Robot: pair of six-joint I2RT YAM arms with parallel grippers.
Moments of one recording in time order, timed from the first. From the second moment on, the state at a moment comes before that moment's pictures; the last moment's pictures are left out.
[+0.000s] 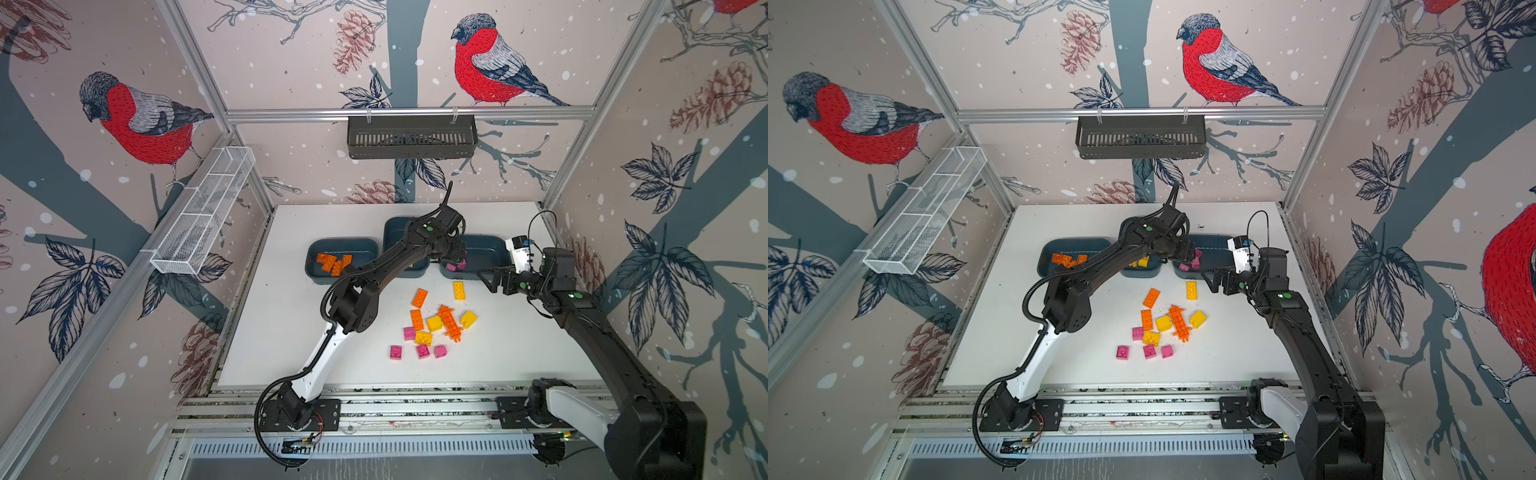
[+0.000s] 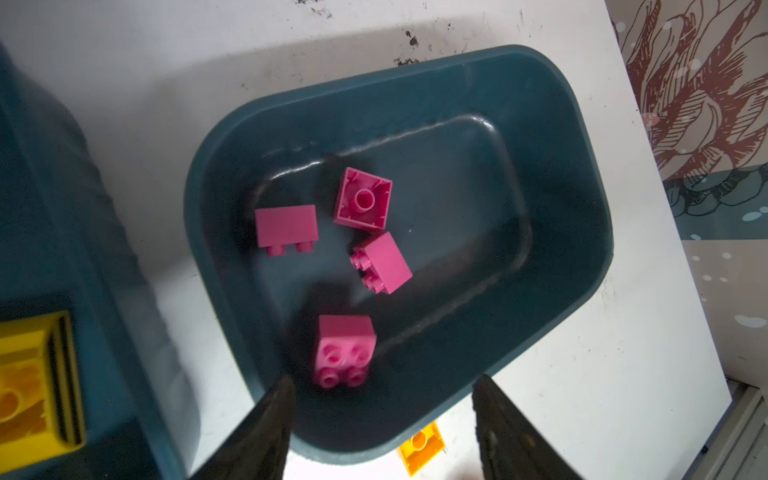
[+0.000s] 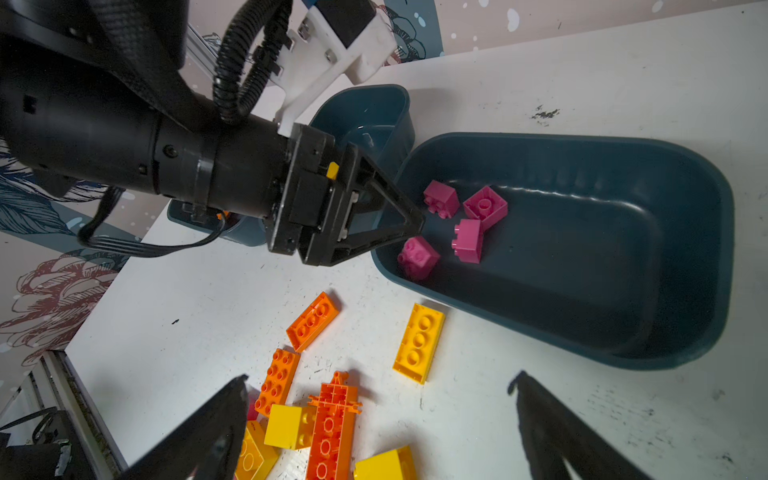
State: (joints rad) left arm -0.78 2.39 2.29 -0.85 0.13 -0.44; right arm 0.03 1.05 0.73 -0.31 -0.62 0.07
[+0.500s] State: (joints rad) left arm -0.89 1.69 1.36 -0.86 0.03 -0.60; right arm 0.06 1.04 0.69 -0.32 -0.63 0.06
